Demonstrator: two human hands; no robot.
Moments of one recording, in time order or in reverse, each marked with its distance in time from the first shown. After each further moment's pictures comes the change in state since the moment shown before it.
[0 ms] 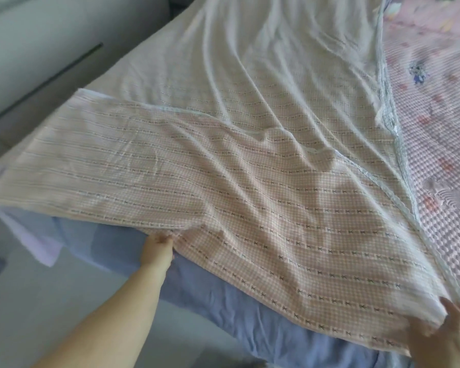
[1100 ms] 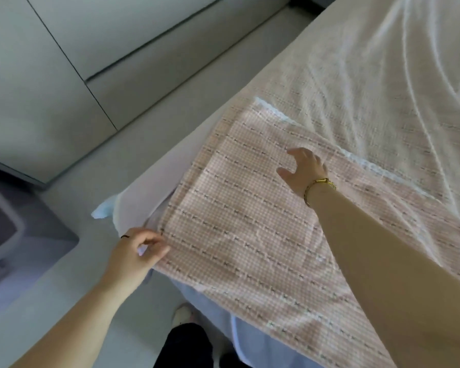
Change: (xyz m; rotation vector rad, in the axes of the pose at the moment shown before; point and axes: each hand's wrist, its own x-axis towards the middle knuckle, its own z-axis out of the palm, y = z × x) left_hand 0.305 -0.010 -0.343 0.097 -0.027 0.319; right_hand -0.149 -0.624 0.336 -0.396 -0.603 -0.878
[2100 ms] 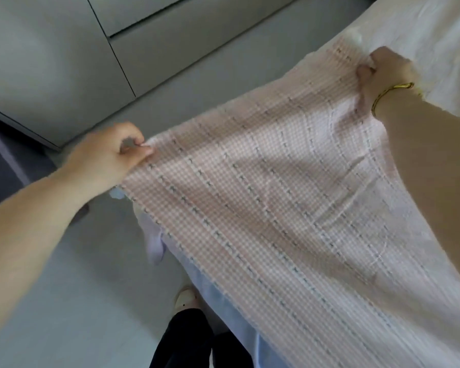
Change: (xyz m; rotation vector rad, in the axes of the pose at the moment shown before) left_hand 0.105 0.026 -0.096 0.325 0.145 0.053; right_hand 0.112 -0.061 -0.077 -0.147 0.386 -0.007
